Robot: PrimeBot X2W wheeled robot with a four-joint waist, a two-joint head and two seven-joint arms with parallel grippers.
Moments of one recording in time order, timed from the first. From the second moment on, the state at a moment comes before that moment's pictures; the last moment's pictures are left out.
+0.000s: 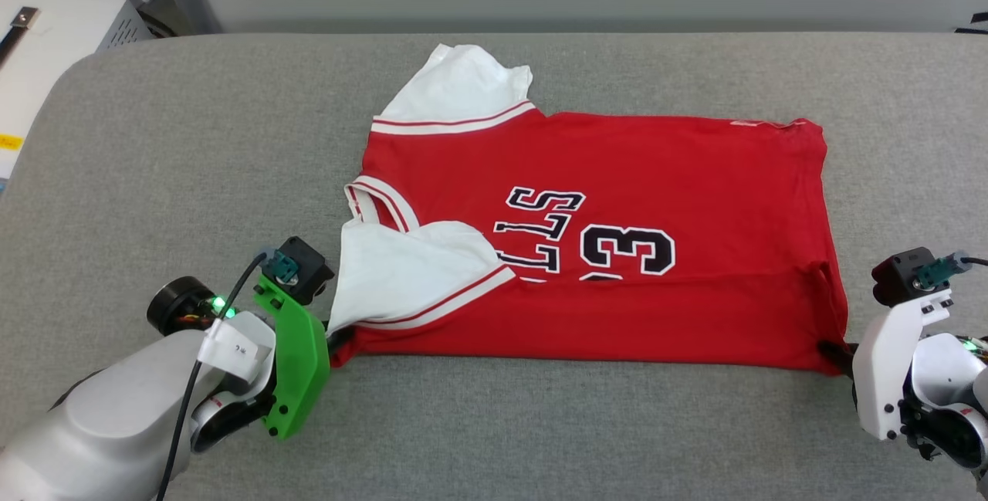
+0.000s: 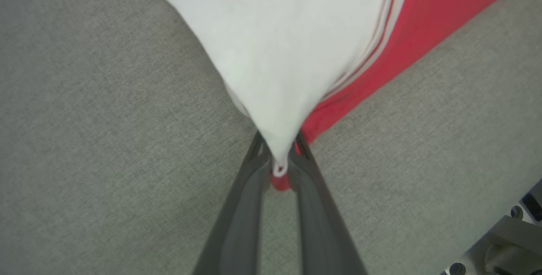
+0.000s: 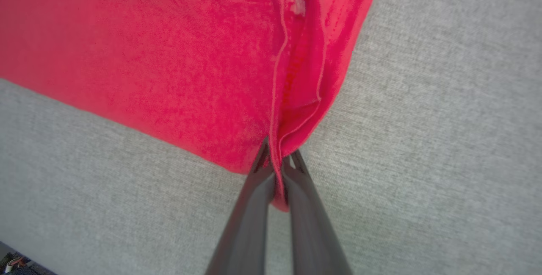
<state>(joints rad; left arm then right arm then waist) -0.79 0.72 -1.28 0.38 -1.01 -0.13 0.23 -0.36 -0.62 0.53 0.38 0.78 0.13 0.47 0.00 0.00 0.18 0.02</state>
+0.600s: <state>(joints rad) -0.63 0.84 -1.28 0.17 -1.04 -0.09 0.26 -0.07 -0.72 0.37 0.08 0.82 0.13 0.51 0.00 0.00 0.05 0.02</state>
